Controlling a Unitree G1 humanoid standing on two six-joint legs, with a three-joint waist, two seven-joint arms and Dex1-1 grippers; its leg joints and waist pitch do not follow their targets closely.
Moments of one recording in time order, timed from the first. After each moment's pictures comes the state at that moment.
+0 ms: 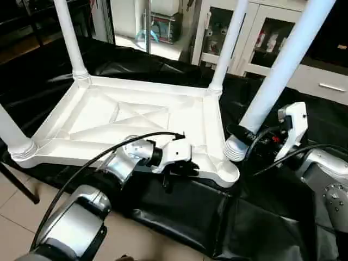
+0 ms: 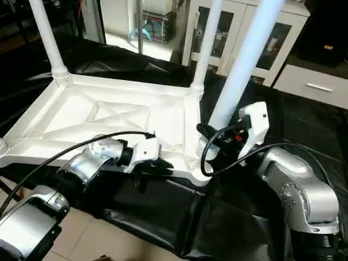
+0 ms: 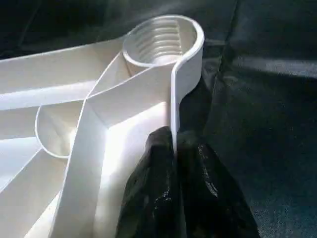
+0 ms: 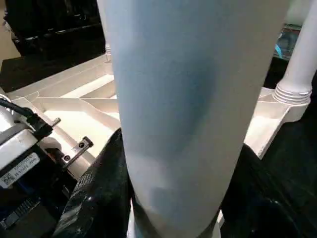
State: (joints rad) left arm -0.79 0.23 -0.47 0.93 0.09 -0.28 -1.14; right arm -0.24 -0.46 -0.14 -0.22 0.54 0.67 0.61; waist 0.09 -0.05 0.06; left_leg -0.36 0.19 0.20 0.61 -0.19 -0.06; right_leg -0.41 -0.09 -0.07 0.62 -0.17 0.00
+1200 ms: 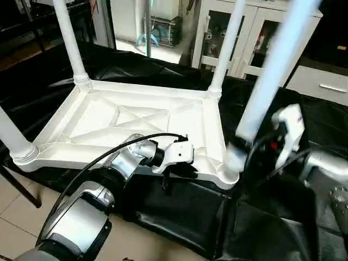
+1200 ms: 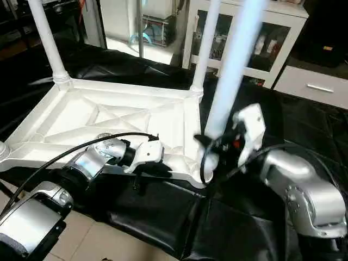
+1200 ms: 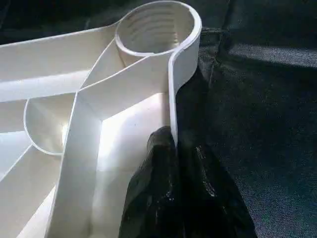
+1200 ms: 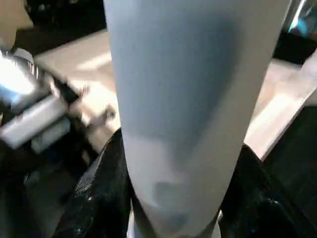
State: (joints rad) left arm -0.81 0.20 -0.45 0.98 0.13 -0.26 -1.18; right arm -0.19 -0.53 -0.08 -0.27 0.55 0.75 0.64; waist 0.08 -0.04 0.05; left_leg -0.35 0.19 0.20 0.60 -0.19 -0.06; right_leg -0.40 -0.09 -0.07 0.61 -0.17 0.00
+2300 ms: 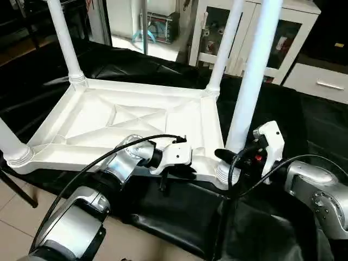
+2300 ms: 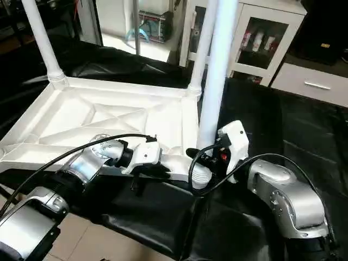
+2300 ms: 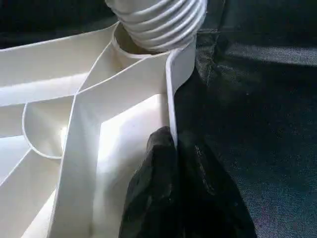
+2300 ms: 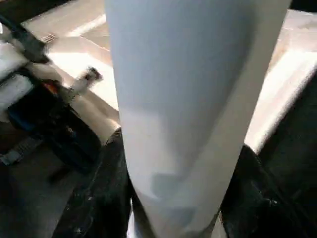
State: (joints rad) left arm -0.76 0.23 -0.44 0.85 0.15 -0.22 -1.20; right arm -0.21 -0.49 0.00 -0.18 0.48 0.73 0.62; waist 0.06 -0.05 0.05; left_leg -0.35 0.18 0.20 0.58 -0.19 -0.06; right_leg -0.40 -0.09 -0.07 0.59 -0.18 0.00
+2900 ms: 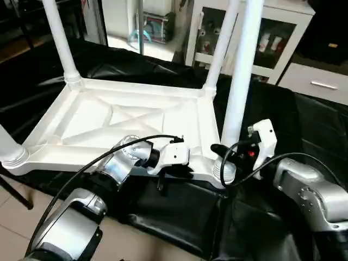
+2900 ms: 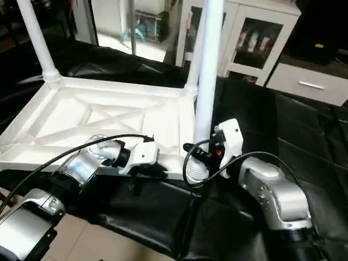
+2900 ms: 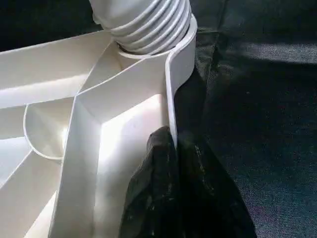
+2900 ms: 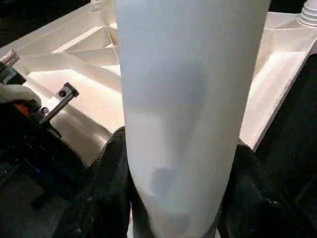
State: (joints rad) left arm -0.73 0.25 -0.43 0.80 0.15 -0.21 -1.19; right arm -0.26 -0.39 -0.01 -0.05 0.45 0.66 0.59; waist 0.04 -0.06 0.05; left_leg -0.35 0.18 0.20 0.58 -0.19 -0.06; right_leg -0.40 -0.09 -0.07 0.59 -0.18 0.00
